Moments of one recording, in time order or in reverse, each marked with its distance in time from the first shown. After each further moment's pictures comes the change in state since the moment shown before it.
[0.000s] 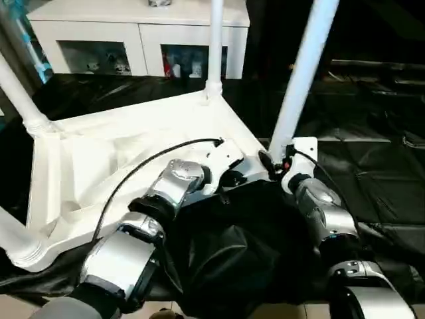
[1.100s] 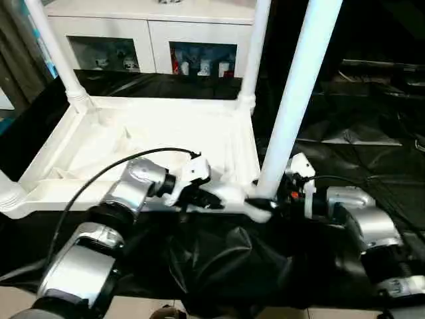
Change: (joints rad) left arm 0.106 0.160 -0.038 -0.145 -0.030 -0.091 -0.390; right arm 0.117 -0.204 0.160 -0.212 0.072 0.136 0.573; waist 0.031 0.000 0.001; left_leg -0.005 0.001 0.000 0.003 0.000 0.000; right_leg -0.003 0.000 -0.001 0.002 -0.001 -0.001
